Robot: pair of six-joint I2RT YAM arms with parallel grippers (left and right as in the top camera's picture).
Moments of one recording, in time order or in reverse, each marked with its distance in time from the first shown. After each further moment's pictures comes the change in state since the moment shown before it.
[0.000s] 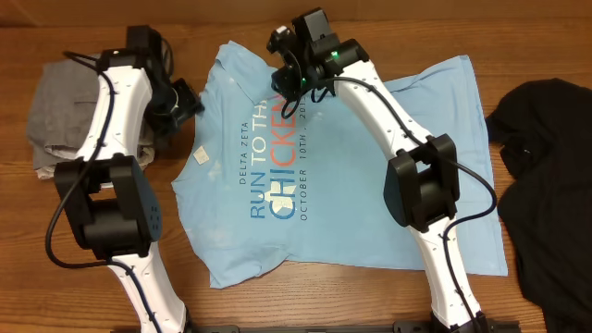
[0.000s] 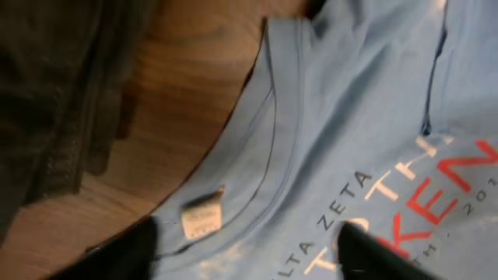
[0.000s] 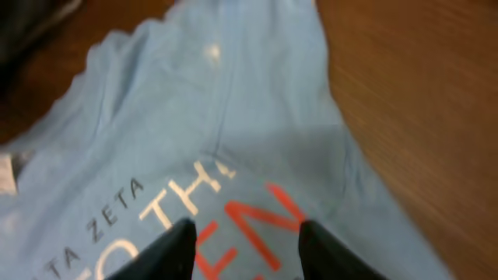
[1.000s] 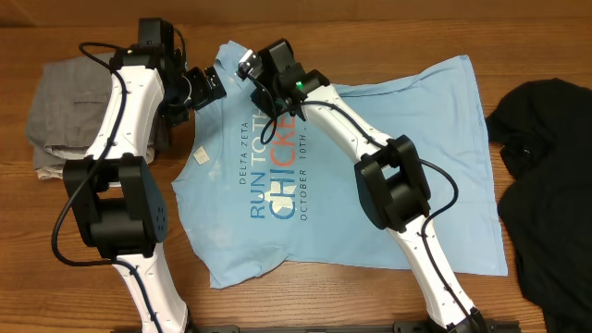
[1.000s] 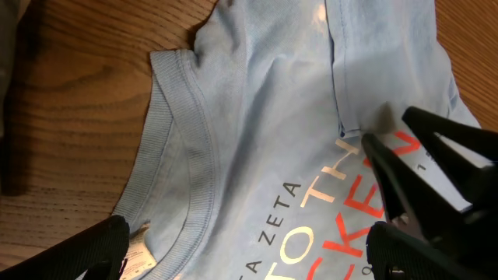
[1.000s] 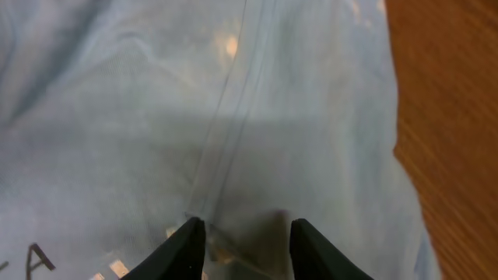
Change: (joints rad) left arm -0.046 0.000 -0.004 0.128 0.083 0.047; right arm 0.101 0.133 -0.045 0.232 0.200 -0.166
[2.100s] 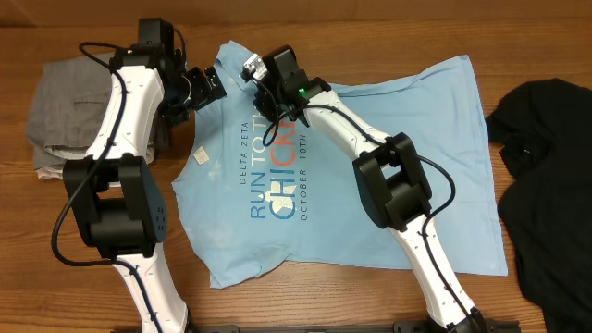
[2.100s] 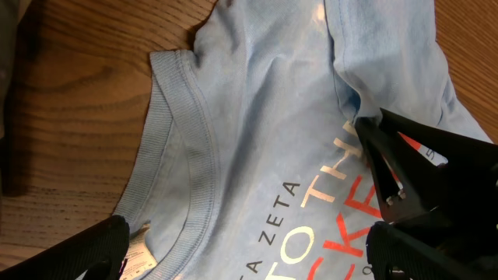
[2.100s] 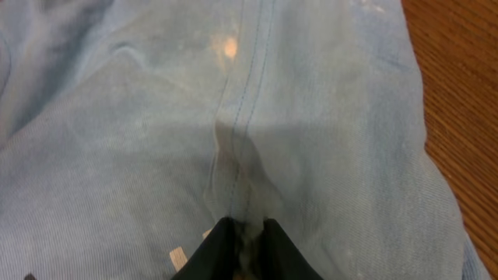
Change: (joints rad) left arm 0.000 0.000 0.000 0.000 0.000 0.003; right arm -0.006 0.002 -0.079 0.125 -0.058 0.099
